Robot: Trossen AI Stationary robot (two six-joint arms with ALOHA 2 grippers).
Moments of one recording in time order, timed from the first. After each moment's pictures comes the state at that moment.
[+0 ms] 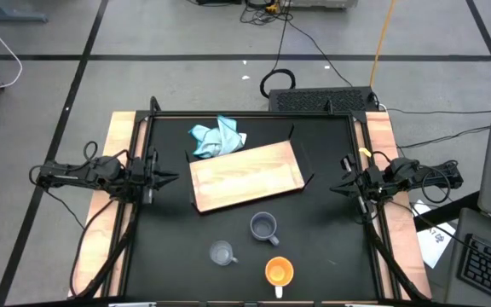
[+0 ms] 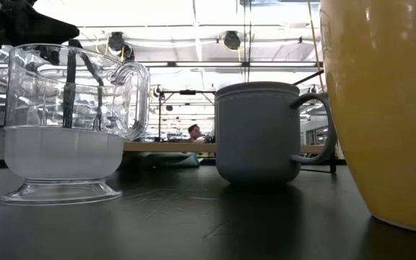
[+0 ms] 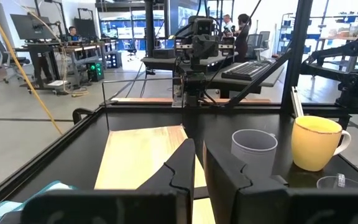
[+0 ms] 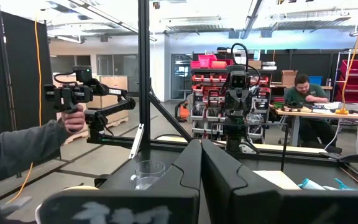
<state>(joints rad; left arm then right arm) -0.13 0.07 0.23 -0.17 -0.16 0.00 0.19 0.00 0.17 0.01 -0.05 0.01</state>
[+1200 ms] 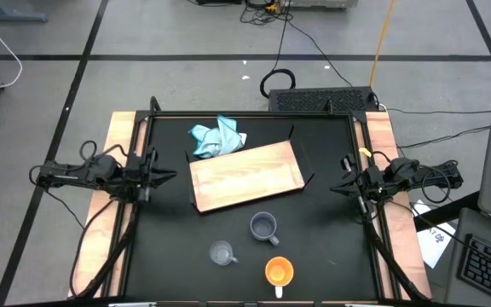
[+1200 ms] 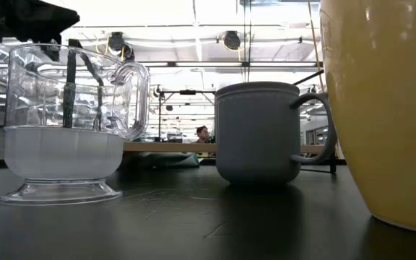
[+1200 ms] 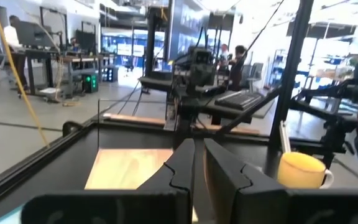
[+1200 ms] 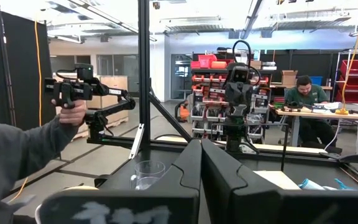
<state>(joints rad) -0.13 0.07 0.23 -0.06 -0.15 -0.09 0.19 0.00 0.17 0.01 -0.05 0.01</state>
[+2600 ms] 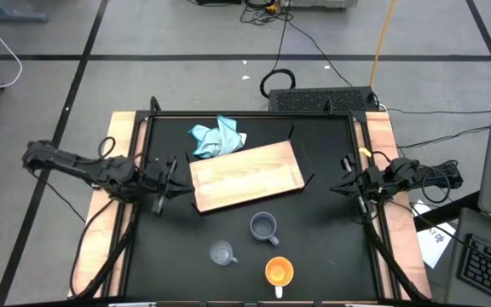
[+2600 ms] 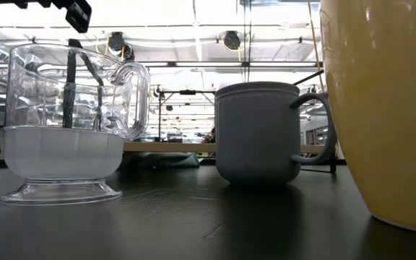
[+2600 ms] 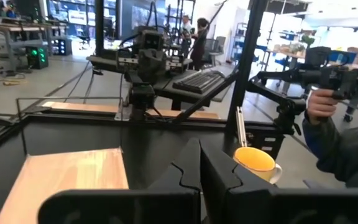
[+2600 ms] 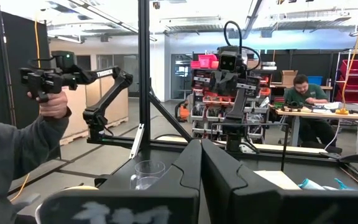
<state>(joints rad) -0.25 0.61 0.45 0.16 -0.09 -0.13 0.19 0.00 0.17 0.01 -0.05 0.01</state>
